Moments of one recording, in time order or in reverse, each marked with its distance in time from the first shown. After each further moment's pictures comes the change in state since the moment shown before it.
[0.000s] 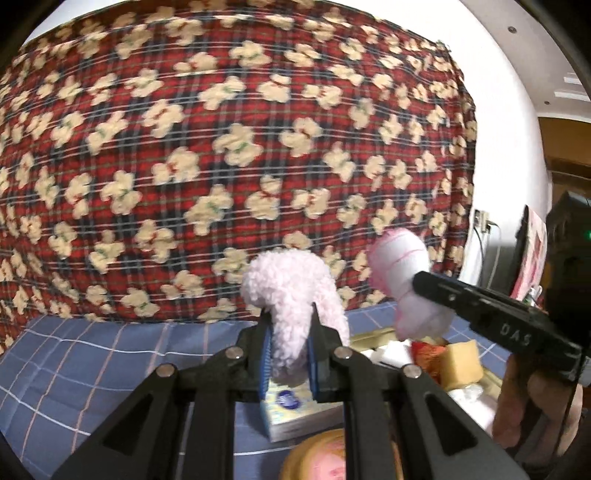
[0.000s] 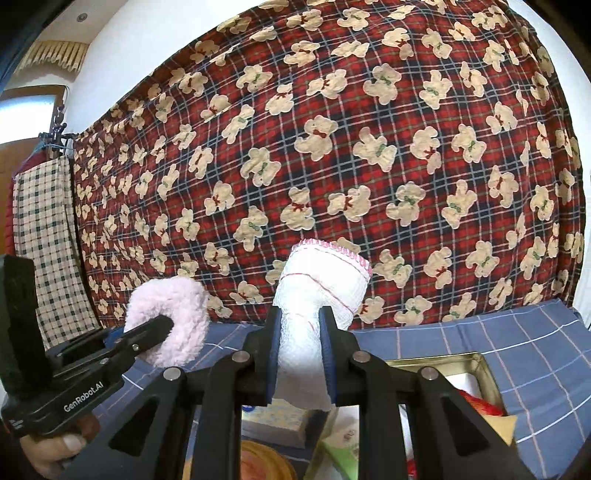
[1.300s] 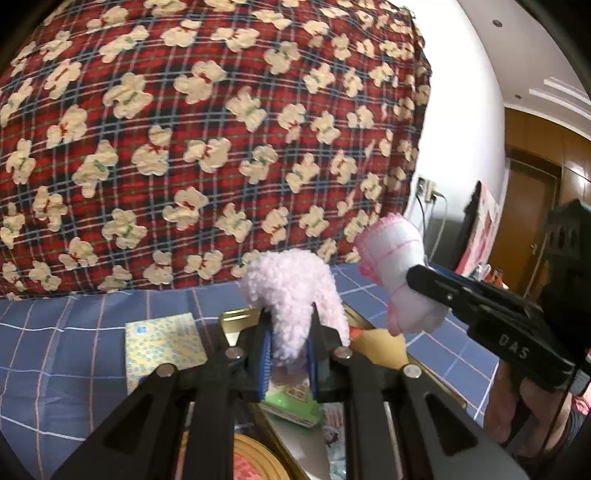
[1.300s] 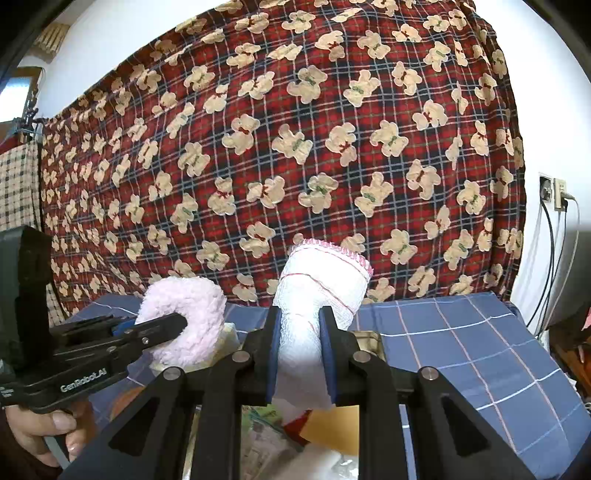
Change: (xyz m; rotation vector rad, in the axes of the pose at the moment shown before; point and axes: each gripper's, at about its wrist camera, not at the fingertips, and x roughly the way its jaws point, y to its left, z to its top) left arm 0.046 -0.085 -0.010 -0.008 0.165 -0.242; right arm -0.057 -0.072 -0.008 -0.032 0.061 -0.180
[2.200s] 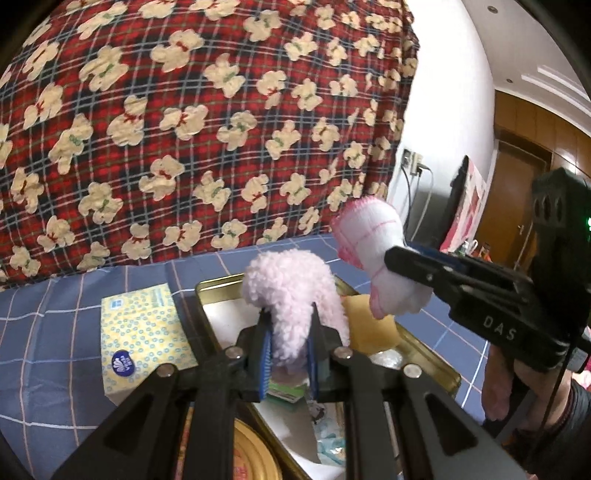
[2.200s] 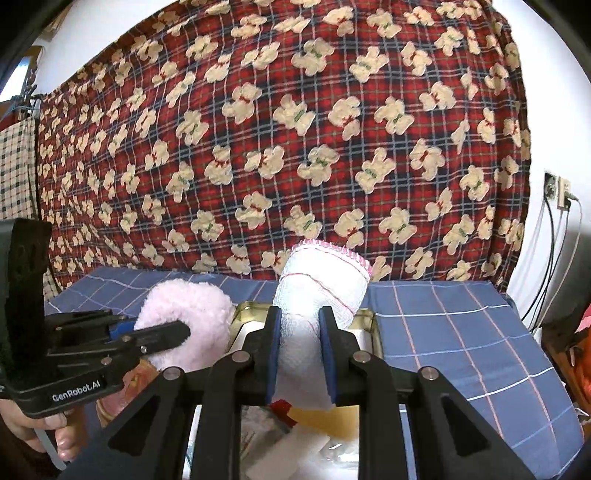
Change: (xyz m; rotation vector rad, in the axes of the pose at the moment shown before) left arm 0.013 -0.004 -0.017 0.002 0.101 -0.048; right arm 0.013 0.003 -0.008 -0.046 0.104 -0.005
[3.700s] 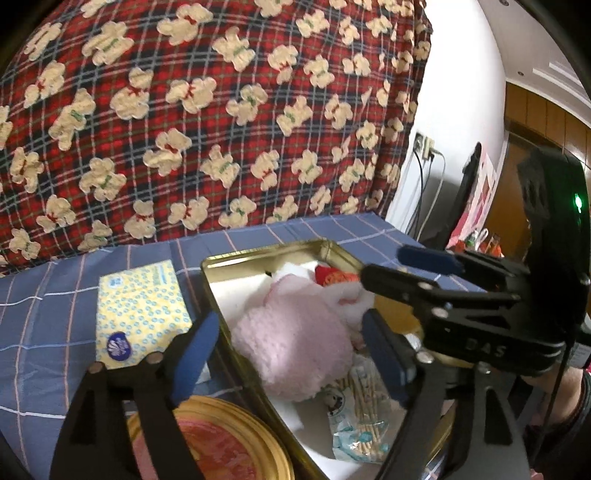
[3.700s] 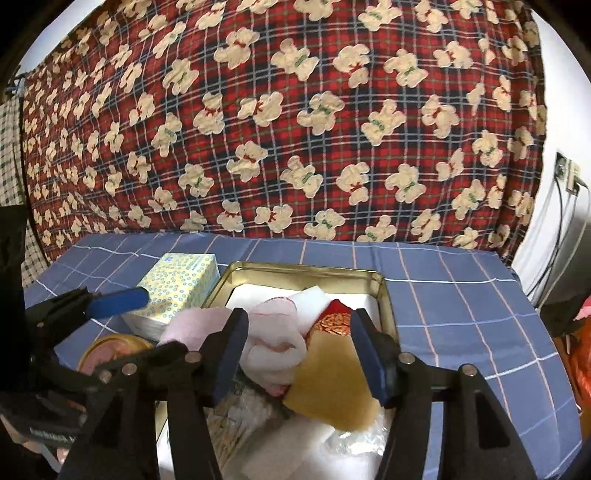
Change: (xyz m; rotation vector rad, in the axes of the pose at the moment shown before) left arm 0.012 0.008 -0.006 -0.008 0.053 0.026; right arm 0.030 0.005 -0.008 -0.002 0.158 -0.039
